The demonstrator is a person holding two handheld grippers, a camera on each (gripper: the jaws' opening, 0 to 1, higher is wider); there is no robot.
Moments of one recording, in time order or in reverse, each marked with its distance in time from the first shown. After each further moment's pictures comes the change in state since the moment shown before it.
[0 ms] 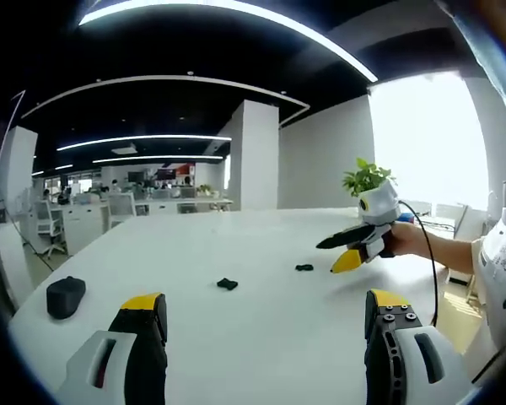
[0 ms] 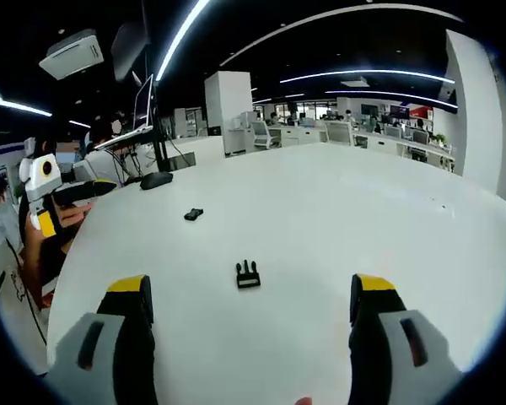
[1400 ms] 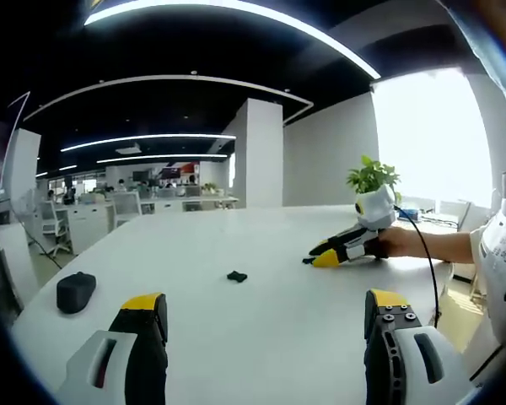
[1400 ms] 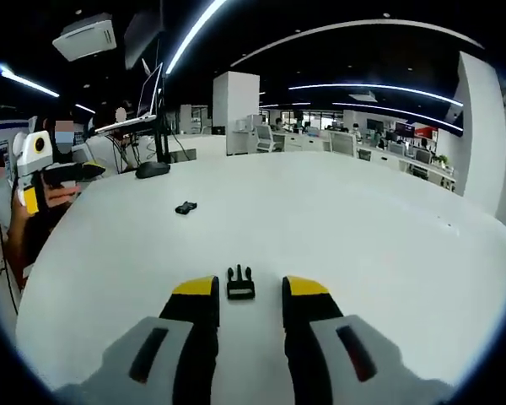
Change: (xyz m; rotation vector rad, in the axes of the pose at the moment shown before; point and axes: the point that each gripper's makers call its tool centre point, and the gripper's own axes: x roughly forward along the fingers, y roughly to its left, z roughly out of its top) left arm -0.011 0.010 -0.008 0.005 0.011 0.028; right arm 0.025 -0.003 -0.005 -0.103 -0.025 -0.001
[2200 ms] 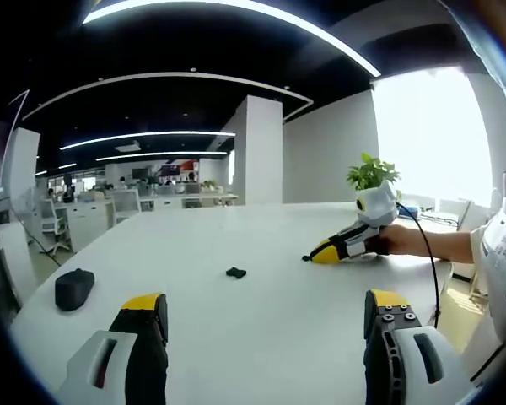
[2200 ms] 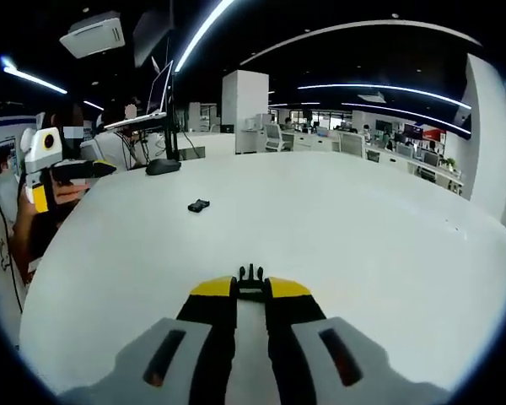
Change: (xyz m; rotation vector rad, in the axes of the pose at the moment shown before) left arm 0.002 -0.001 -0.002 -0.005 0.014 -0.004; right arm -0.002 0.011 0.003 -0.016 0.008 0.040
